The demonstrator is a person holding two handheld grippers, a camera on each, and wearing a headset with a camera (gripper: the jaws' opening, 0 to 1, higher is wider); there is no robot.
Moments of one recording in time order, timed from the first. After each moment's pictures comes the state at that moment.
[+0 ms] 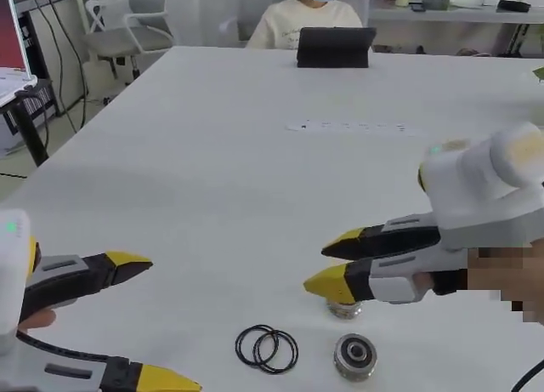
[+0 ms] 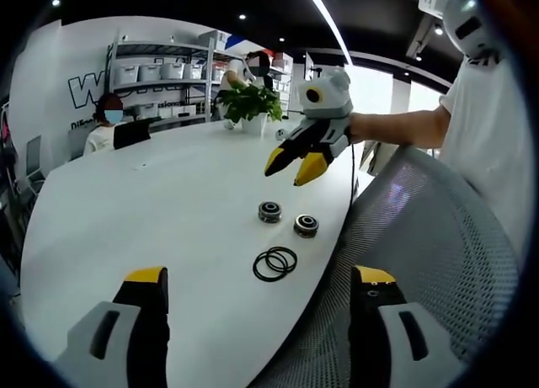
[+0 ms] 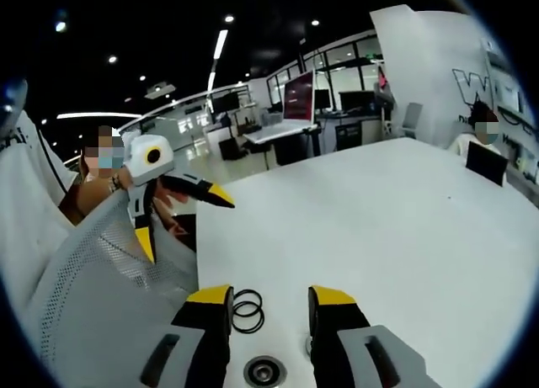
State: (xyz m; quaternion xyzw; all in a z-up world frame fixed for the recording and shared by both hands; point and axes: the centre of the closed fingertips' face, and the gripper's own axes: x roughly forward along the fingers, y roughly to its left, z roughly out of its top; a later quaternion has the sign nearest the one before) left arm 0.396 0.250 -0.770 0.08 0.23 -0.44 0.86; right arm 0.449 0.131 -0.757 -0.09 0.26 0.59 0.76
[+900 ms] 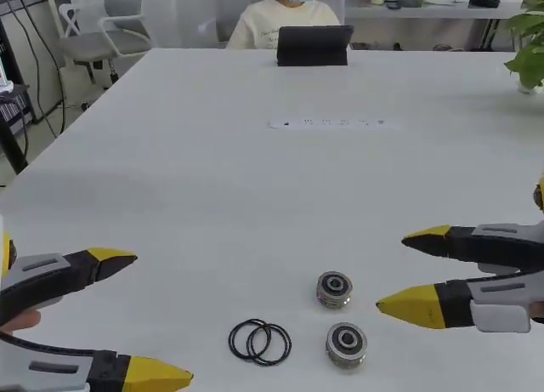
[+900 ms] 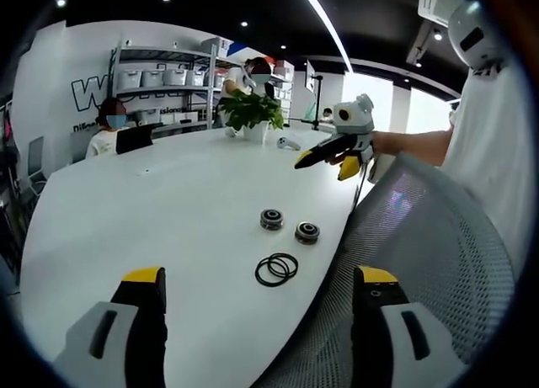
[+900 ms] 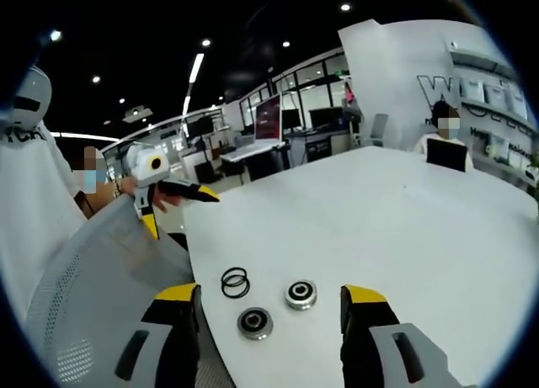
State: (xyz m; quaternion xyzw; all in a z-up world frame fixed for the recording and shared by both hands) left arm 0.397 0.255 -0.765 0.07 0.21 -0.44 0.87; right arm 0.431 0.053 -0.758 -0.03 0.23 0.54 0.81
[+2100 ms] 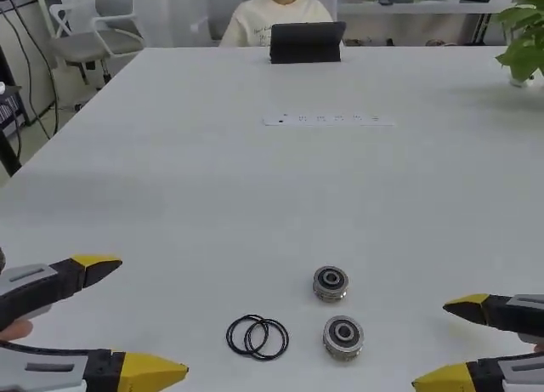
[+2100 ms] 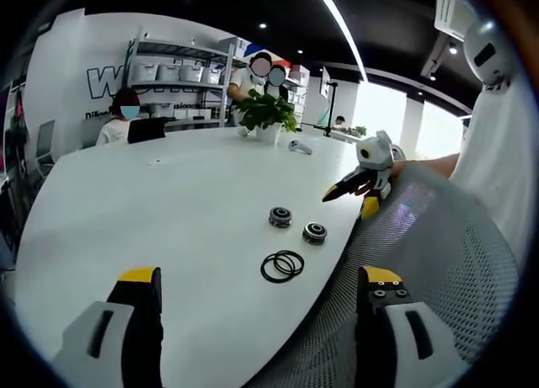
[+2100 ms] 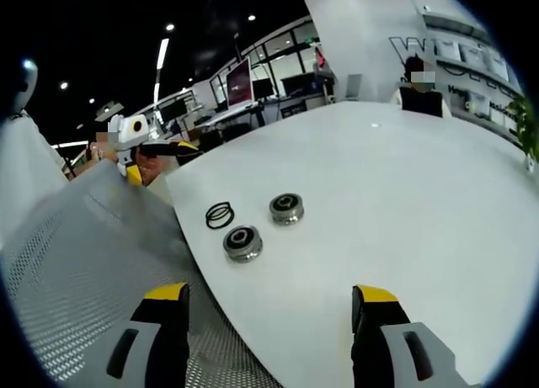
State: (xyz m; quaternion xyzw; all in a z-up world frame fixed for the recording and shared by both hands) left arm 0.400 0.261 -0.773 0.04 0.22 -0.41 0.88; right arm 0.399 0.013 -0.833 -0.03 0.33 0.48 0.81
